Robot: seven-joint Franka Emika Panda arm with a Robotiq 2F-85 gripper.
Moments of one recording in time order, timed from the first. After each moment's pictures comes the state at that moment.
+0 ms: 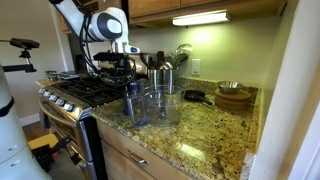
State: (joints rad) arm 0.12 -0.15 0.17 -2.54 0.01 2.40 0.01
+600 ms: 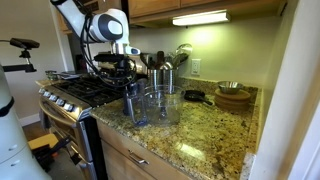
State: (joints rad) arm 0.12 -0.13 0.17 -2.54 0.01 2.40 0.01
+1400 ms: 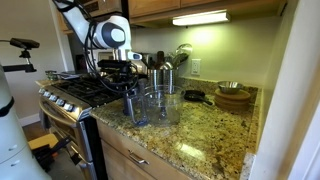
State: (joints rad) arm 0.12 -0.06 0.16 -2.53 0.01 2.49 0.01
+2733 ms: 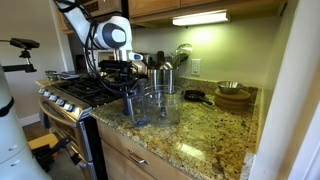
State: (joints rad) arm 0.12 -0.05 0.15 -2.54 0.01 2.50 0.01
